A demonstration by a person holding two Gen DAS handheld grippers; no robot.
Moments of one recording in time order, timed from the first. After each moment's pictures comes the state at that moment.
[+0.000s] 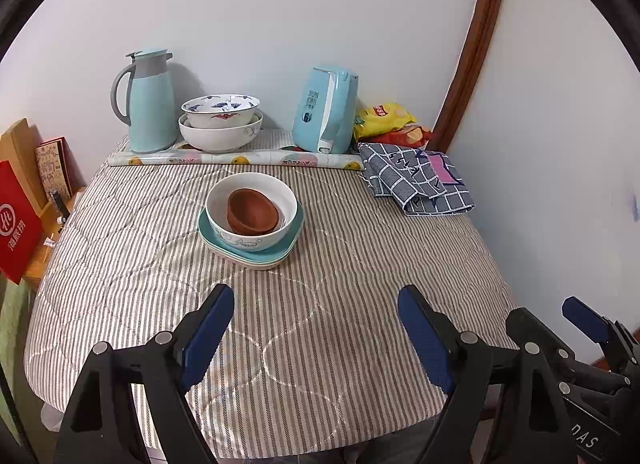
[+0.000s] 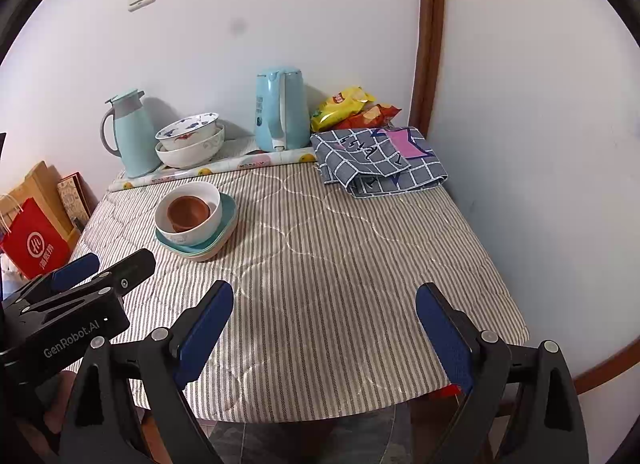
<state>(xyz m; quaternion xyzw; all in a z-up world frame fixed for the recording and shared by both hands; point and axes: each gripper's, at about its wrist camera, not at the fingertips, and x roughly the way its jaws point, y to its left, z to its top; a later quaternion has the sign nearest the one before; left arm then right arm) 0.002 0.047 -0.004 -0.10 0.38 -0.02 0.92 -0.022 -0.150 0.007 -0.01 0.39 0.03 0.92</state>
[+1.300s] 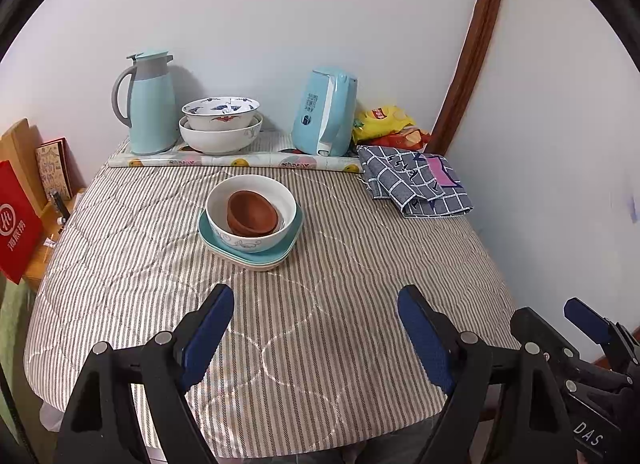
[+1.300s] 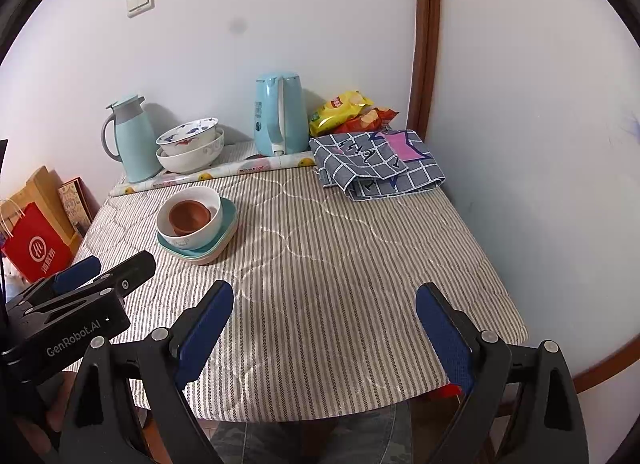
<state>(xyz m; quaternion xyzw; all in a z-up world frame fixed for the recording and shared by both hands) 0.000 0.045 0.001 -0.10 0.38 -0.02 0.92 -0.027 -0.153 0.011 0.00 0.38 0.03 0.92</state>
